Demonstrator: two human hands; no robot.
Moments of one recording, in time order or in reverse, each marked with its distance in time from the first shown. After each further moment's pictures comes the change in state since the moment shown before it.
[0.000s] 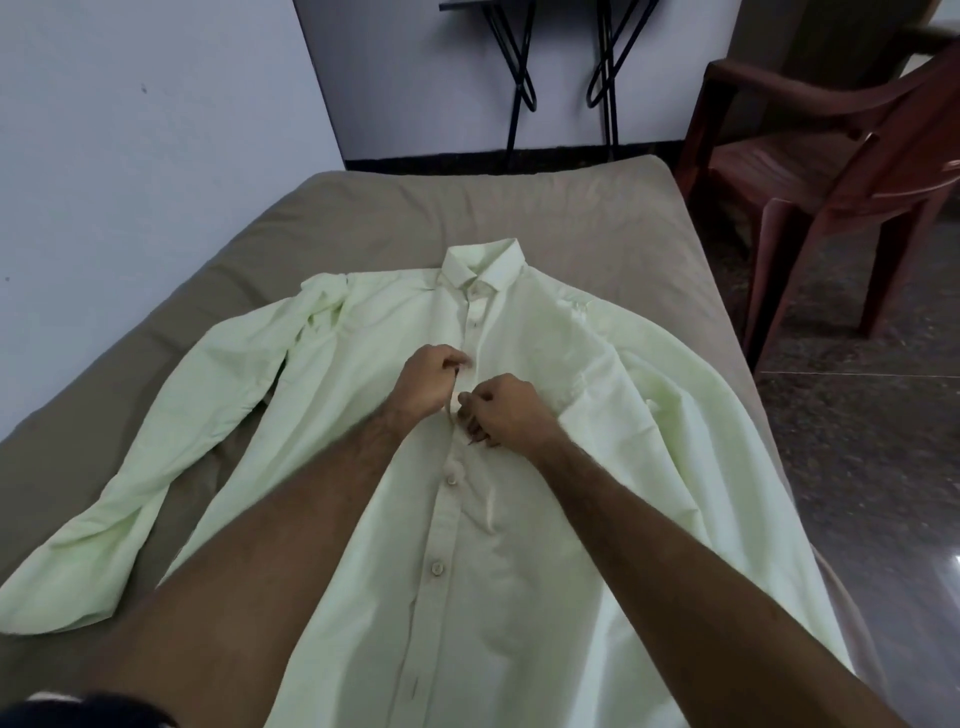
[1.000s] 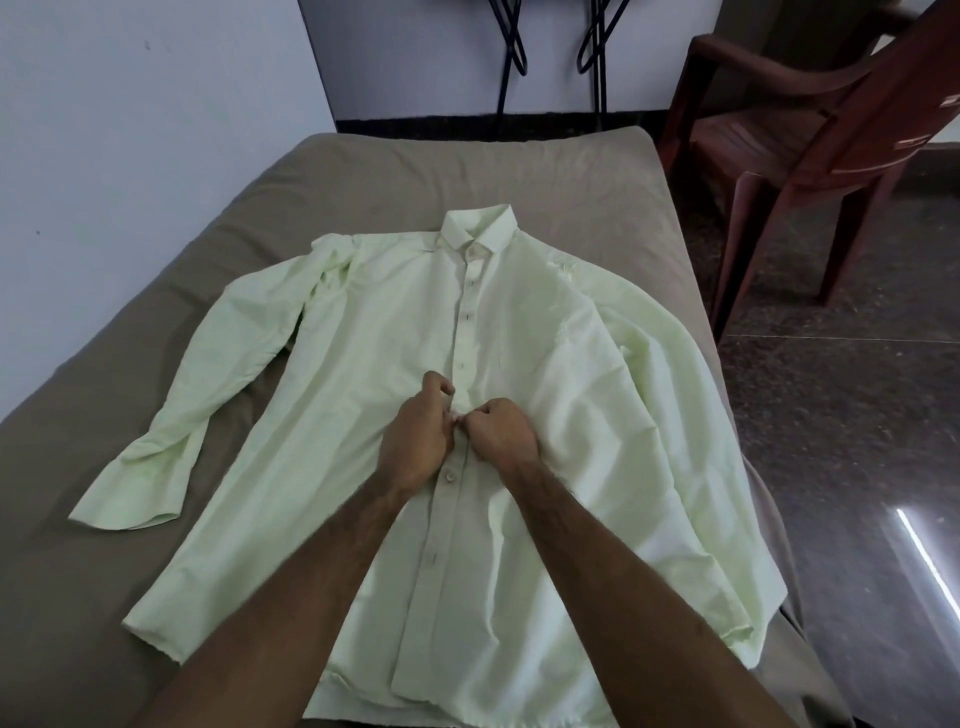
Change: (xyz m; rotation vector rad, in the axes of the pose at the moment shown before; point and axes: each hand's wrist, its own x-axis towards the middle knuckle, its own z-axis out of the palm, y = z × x) left_hand -0.151 -0.023 0.010 0.117 0.061 0.094; right_hand -0.093 0.008 0.047 0.046 0.087 0.250
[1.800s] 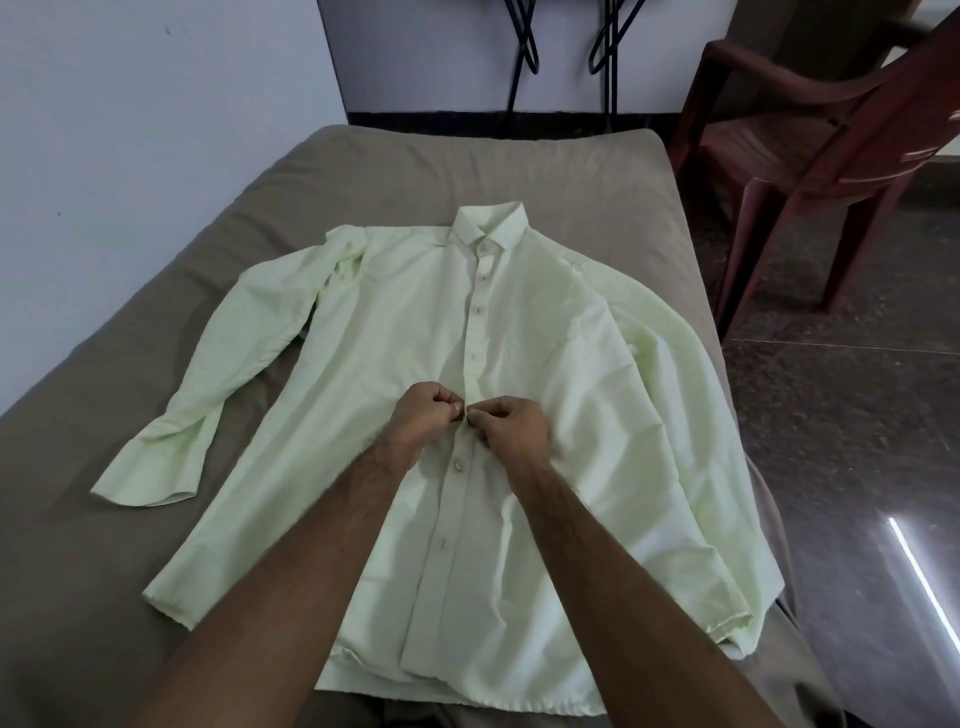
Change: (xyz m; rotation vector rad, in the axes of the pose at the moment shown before) left_hand 0.013 0.000 -0.012 -0.456 -0.161 -0.465; right_hand -0.018 0.011 0.002 0.391 0.120 -0.021
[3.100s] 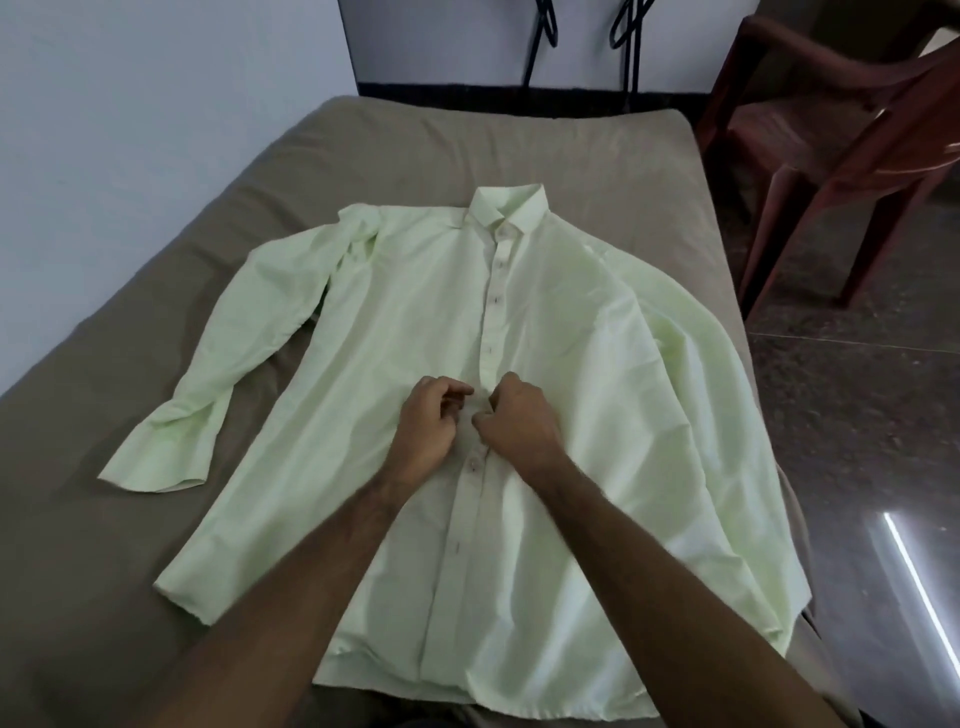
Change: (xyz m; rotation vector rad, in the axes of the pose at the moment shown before) left_hand -0.011 -0.030 -0.004 0.133 0.158 0.415; right_hand 0.010 -0.017 0.012 -0.740 -0.094 -0.196
